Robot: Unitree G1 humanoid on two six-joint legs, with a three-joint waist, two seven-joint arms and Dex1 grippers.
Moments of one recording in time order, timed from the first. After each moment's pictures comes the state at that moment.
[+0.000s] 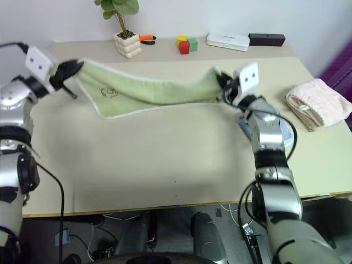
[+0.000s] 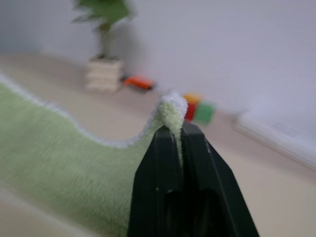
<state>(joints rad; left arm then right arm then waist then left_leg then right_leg) -0.96 0.76 0.17 1.15 -0.12 -0.58 -1.05 -0.62 -0.44 -0.12 0.40 0.20 -0.02 0.65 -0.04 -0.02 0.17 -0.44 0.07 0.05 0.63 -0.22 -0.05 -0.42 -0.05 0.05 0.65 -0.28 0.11</state>
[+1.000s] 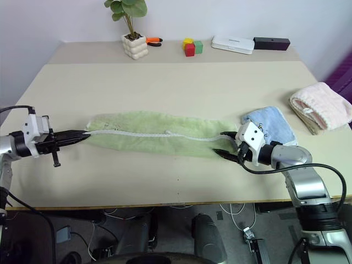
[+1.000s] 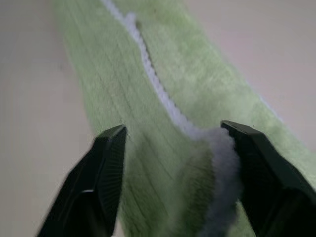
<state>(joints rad) -0.33 0.86 0.22 0.46 -0.39 -0.23 -1.41 -0.20 -0.74 -0.05 -0.04 0.29 0.18 1.03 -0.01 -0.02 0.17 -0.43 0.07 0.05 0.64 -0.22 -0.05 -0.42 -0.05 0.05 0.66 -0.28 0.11</state>
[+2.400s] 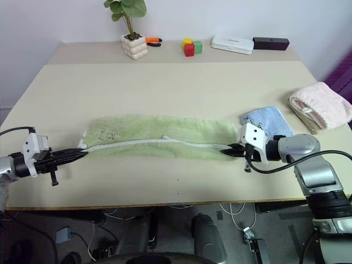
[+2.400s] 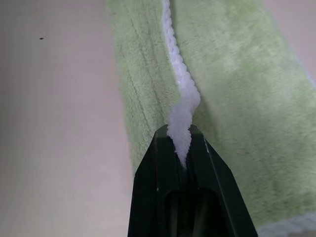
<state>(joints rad) -0.13 0.86 0.26 0.39 -0.40 -0.18 -1.35 -0.30 -0.86 0.01 0.04 0.25 0.18 1.23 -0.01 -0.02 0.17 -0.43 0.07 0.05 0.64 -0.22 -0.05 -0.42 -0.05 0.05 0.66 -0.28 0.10</state>
